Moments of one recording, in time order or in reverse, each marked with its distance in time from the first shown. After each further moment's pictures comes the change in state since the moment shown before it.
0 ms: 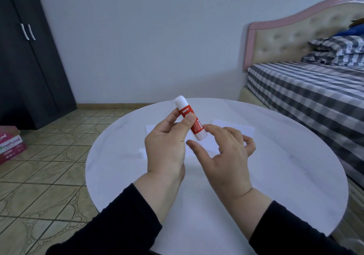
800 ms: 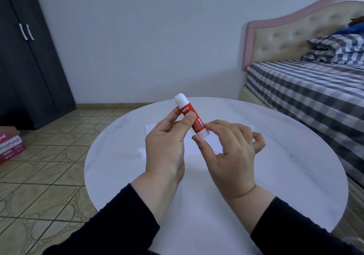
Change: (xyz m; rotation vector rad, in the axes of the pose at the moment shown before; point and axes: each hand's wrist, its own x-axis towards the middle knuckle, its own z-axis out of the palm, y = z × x) left_hand 0.005 -0.005 -0.002 -0.035 -0.083 -0.006; right_hand 0.007 0.006 -0.004 -0.098 0.217 -0.144
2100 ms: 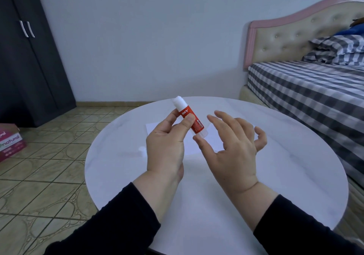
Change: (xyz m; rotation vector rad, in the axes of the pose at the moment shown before) left_hand 0.000 -0.003 -0.004 0.065 0.035 0.001; right_hand 0.001 0.005 0.003 -0.108 -0.170 0.028
